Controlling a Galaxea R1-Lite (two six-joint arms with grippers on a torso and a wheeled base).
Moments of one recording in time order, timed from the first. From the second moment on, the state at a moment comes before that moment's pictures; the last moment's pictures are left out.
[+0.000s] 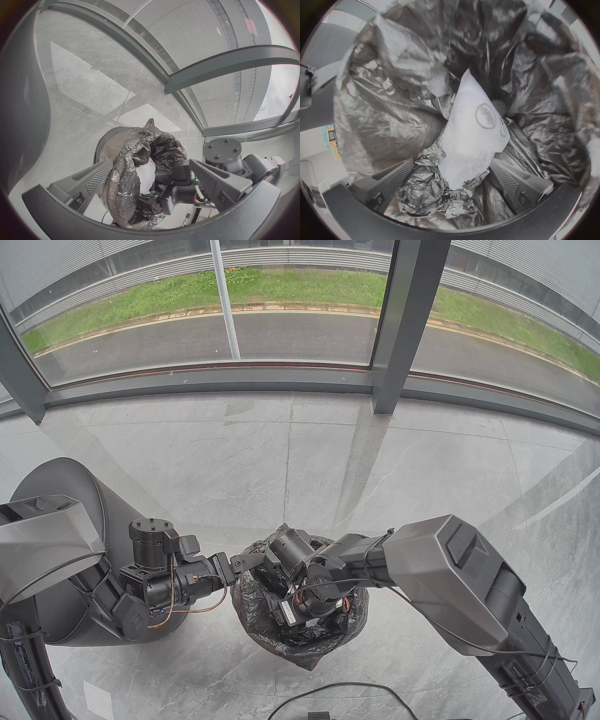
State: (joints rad) left arm -0.32 2.13 -0.66 -1.07 -0.42 -0.64; right arm 0.77 2.67 -2.00 0.51 -0.16 0.31
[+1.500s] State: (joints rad) left arm -0.32 2.14 -0.63 -1.12 -0.41 -0.63; right arm 0.79 2.75 -2.00 0.34 -0.15 0.27
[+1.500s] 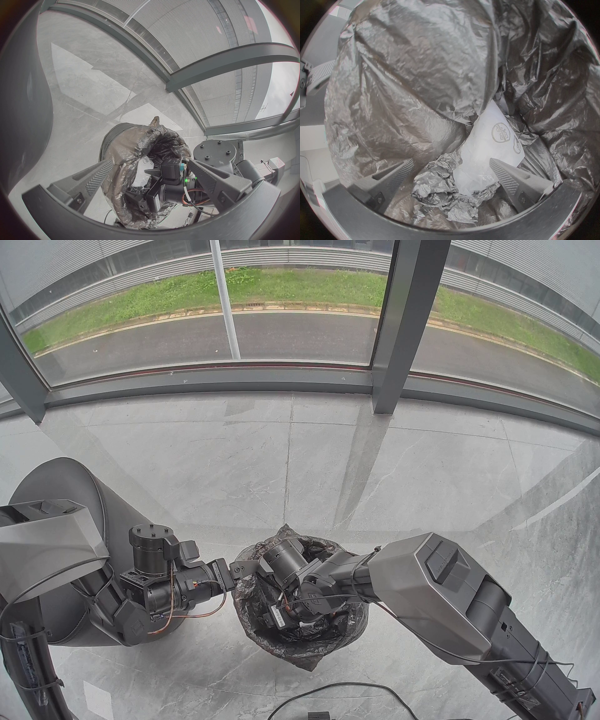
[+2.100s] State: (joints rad) left arm -0.32 2.11 -0.63 -1.15 -0.42 -0.64; right arm 0.80 2.66 -2.00 0.43 -0.18 0.25
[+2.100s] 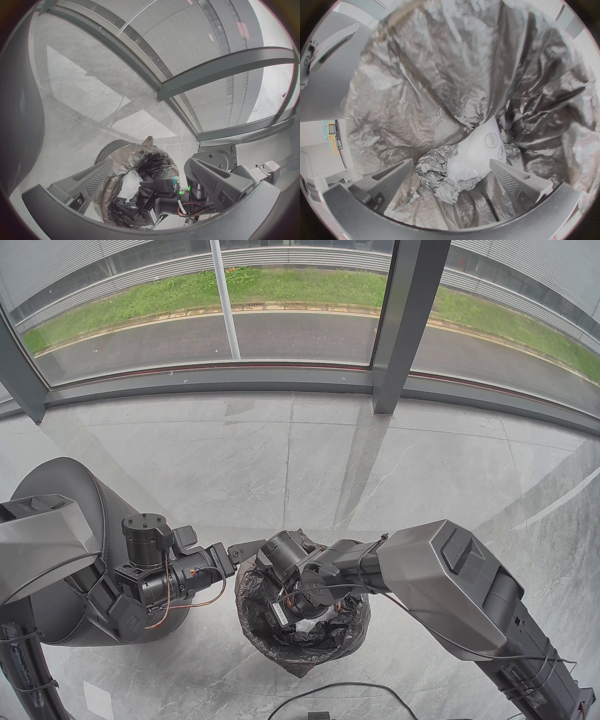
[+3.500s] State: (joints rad) left arm -0.25 0.86 -0.62 0.17 0.08 -0.23; right arm 0.64 1.73 -1.91 1.39 -0.26 0.40
